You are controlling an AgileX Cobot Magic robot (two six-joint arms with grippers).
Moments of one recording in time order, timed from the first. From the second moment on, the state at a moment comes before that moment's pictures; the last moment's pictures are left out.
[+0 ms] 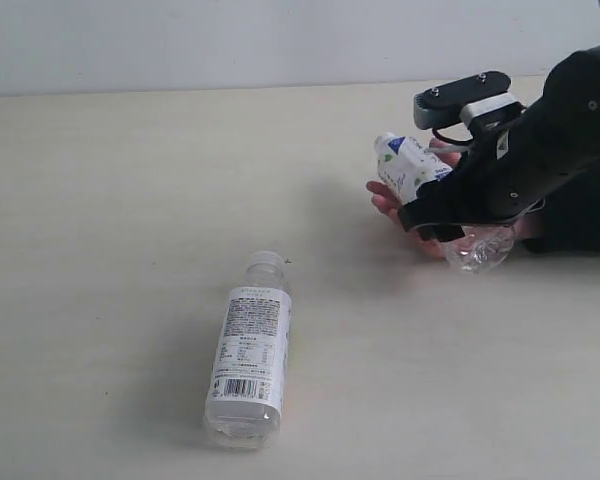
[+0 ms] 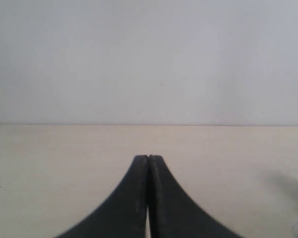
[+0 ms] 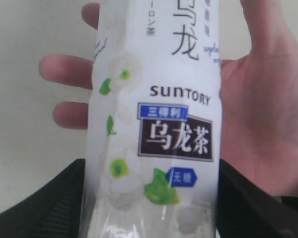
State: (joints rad) left arm -0.03 0.01 0.00 0.10 0.10 -0.17; right arm 0.38 1.68 -0.89 -0.06 0.44 0.08
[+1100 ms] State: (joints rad) left arm -0.03 0.01 0.00 0.10 0.10 -0.17; right arm 0.38 1.74 -0.89 -0.26 0.35 0.29
